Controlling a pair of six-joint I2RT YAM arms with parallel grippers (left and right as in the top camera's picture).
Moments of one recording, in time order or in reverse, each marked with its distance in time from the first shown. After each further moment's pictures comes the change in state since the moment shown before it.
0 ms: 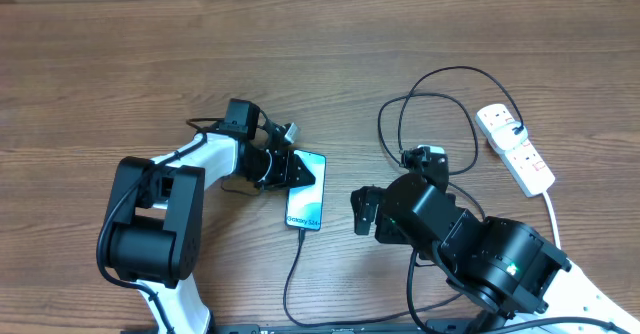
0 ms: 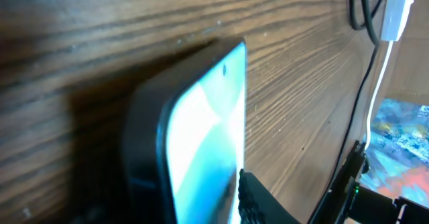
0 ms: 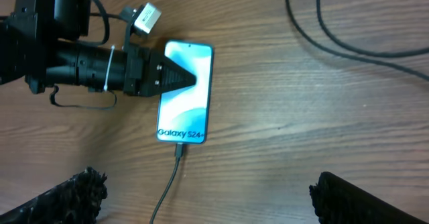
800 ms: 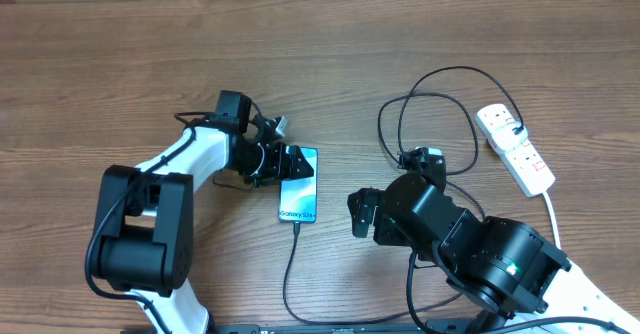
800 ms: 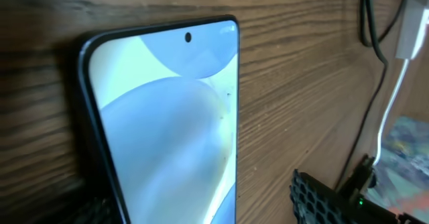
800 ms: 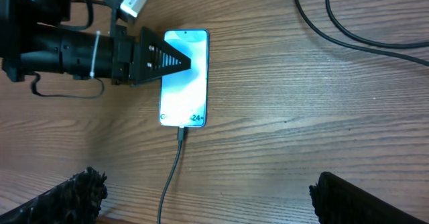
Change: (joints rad) left arm 0.039 -0.047 0.047 -0.106 -0.092 -0.020; right arm 0.000 0.000 0.000 -0.004 -0.025 0.008
